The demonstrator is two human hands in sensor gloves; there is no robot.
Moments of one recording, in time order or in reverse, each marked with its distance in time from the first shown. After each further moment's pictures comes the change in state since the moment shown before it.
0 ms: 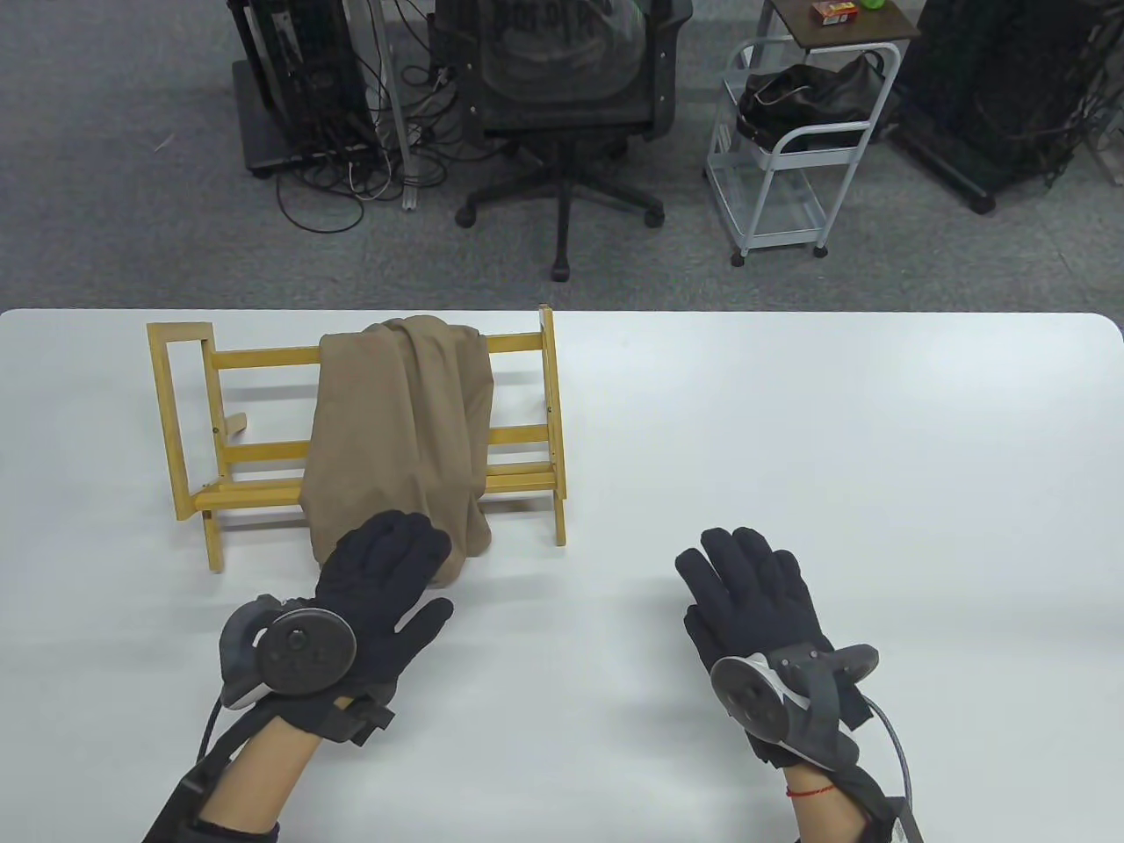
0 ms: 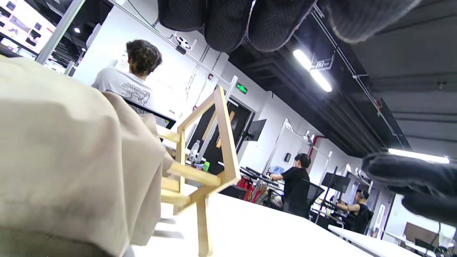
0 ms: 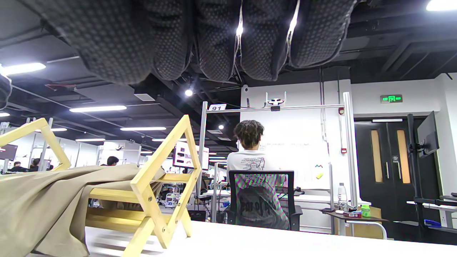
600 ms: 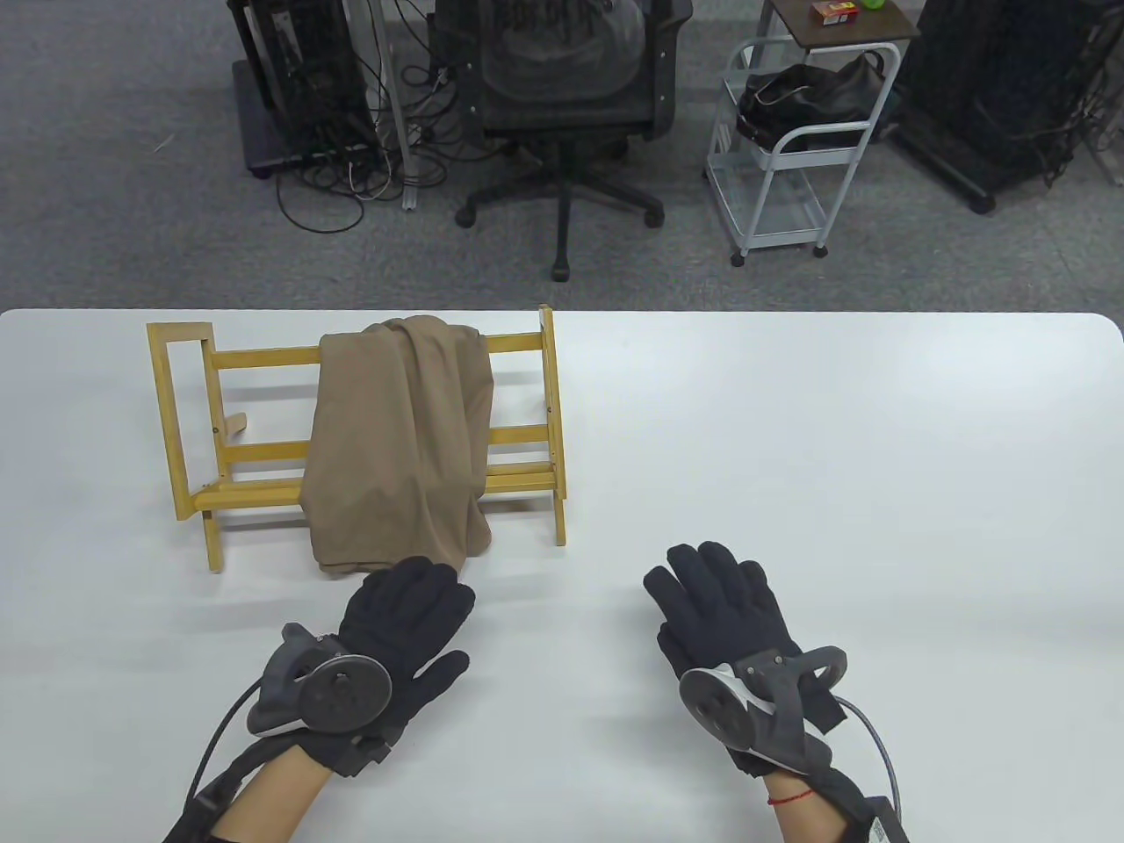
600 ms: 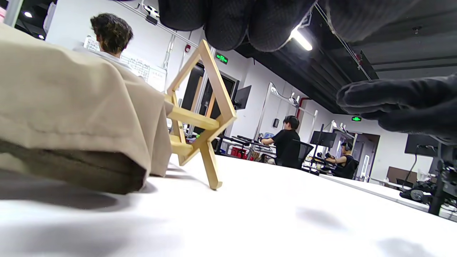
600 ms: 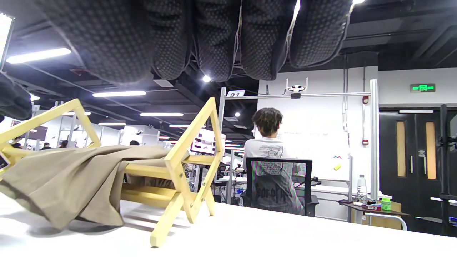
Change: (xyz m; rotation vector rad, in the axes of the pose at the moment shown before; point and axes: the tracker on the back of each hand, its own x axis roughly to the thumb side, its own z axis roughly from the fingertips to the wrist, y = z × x) left_hand 0.005 -0.042 0.017 -0.137 -0.096 -0.114; right_hand 0.026 0.014 0.004 0.071 -0.091 0.016
